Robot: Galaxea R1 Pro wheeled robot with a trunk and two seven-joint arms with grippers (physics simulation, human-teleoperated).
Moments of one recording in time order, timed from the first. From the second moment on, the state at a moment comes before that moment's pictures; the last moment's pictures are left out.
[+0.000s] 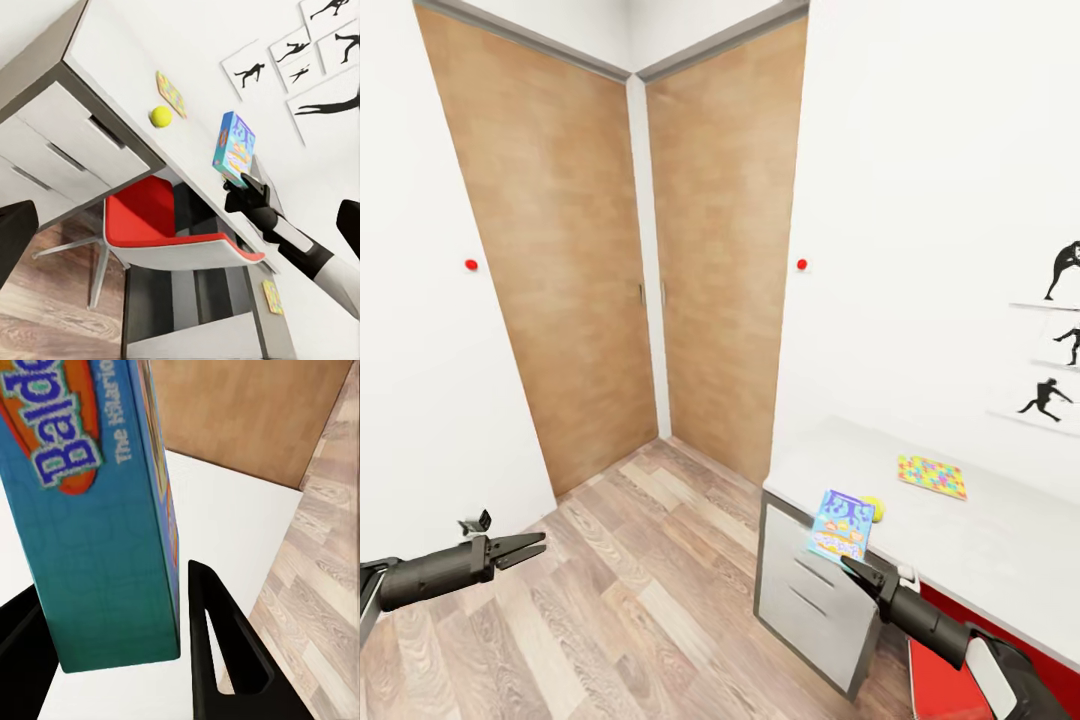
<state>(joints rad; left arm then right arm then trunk) -0.46 0.42 0.35 -0.92 0.06 0.89 -1.57 -0.40 -0.19 -0.37 -0.64 -0.45 0.67 1.13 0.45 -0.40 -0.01</state>
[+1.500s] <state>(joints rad) -0.46 0.49 0.34 -0.98 0.05 0.95 -1.57 -0.41 -0.25 -0.41 -0.64 -0.45 0.66 1.26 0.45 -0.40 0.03</state>
